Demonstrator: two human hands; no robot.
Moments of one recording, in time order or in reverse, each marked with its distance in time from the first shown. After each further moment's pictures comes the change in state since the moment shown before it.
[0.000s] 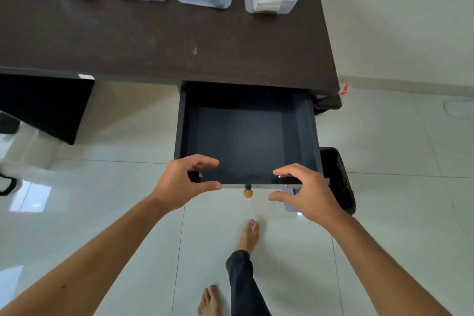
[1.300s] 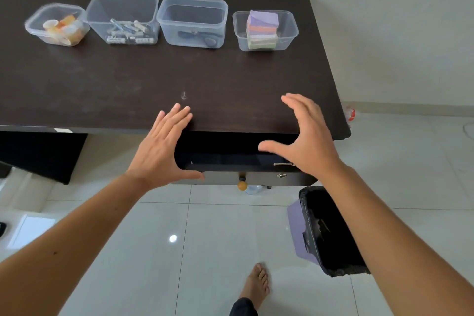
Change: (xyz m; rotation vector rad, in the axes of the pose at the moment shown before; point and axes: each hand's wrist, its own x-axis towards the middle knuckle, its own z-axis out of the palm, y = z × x) left_hand 0.169 0.013 -0.080 0.726 0.325 0.547; right_hand 0.189 -0.043 -0.078 -0.200 0.381 -0.338
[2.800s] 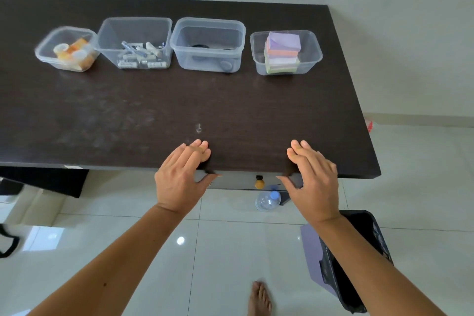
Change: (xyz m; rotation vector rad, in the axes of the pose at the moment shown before) left_hand 0.029 -0.018 0.042 0.087 0.396 -0.061; right_hand 0.006 0.039 0.083 -0.301 0.280 -0.120
